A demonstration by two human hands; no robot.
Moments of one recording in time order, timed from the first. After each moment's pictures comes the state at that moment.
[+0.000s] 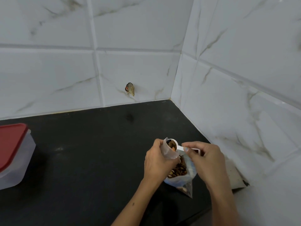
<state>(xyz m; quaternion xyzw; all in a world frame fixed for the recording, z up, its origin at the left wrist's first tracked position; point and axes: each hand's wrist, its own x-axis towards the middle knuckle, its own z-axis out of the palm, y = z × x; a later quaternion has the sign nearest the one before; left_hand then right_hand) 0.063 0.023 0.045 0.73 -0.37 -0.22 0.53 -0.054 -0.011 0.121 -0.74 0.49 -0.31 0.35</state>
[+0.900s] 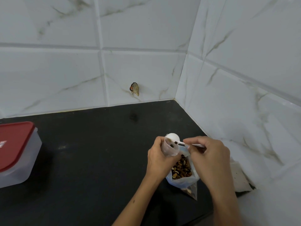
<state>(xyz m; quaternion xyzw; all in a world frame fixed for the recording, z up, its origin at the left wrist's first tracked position) 0.074 0.023 0.043 0.66 -0.33 -0.26 0.62 -0.040 -0.001 0.136 -0.79 0.47 -0.31 0.25</state>
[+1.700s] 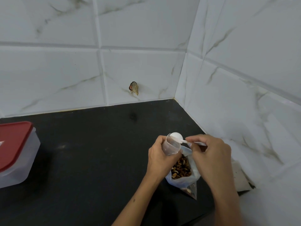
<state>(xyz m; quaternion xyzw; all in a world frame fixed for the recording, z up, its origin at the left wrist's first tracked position) 0.074 0.021 0.045 0.66 -0.36 -0.24 0.61 -0.040 -0.007 0.136 -0.79 0.47 -0.33 0.22</state>
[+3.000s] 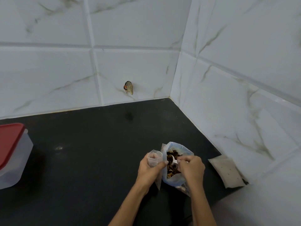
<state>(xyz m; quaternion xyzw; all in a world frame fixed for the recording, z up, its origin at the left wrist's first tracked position) 0.081 0.029 -0.020 0.63 -0.24 -0.42 0.61 -0.029 -0.051 0.027 -0.63 0.64 -0.21 0.39</state>
